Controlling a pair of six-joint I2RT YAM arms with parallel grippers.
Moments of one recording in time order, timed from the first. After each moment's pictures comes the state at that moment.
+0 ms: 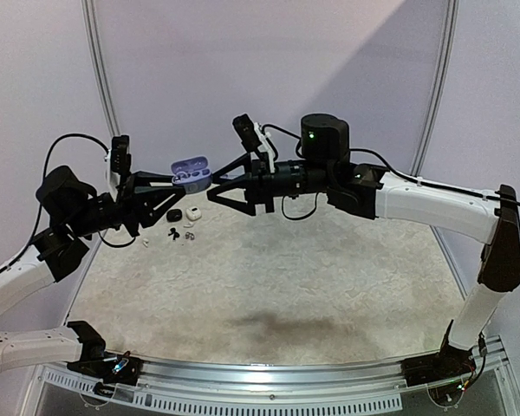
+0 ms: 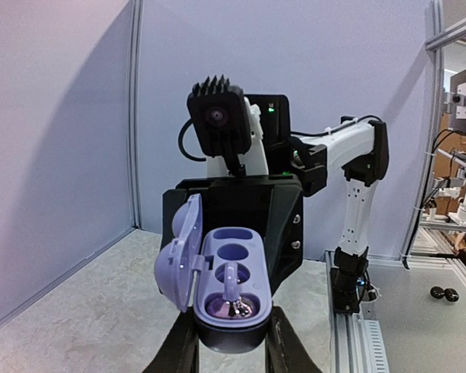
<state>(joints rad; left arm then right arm) -0.54 0.86 0.71 0.38 0.72 -0.22 0.96 1.76 1.56 0.14 -0.69 0.14</state>
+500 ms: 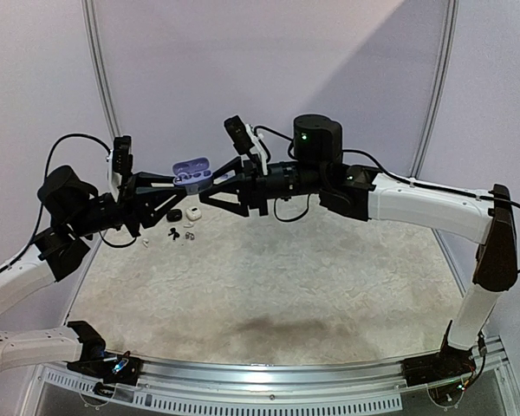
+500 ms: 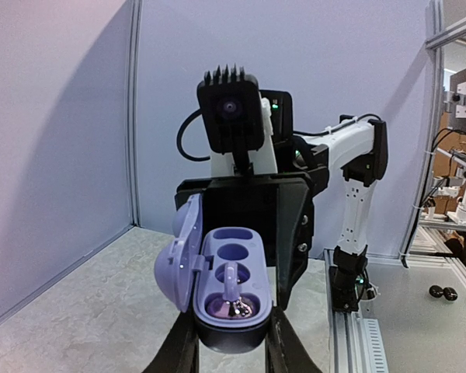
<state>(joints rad) -0.55 0.87 0.71 0.38 0.73 -0.22 0.98 1.80 1.59 0.17 -0.74 0.16</state>
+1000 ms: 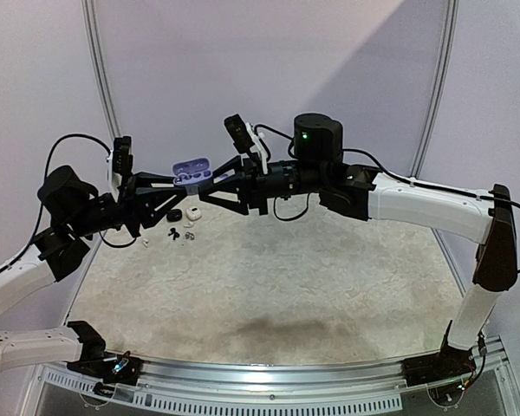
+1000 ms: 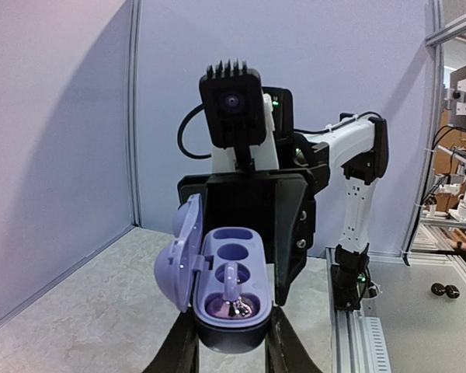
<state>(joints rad) -0.55 0.86 0.71 0.38 0.73 -0.20 0.99 1.80 1.60 0.18 -0.74 0.15</state>
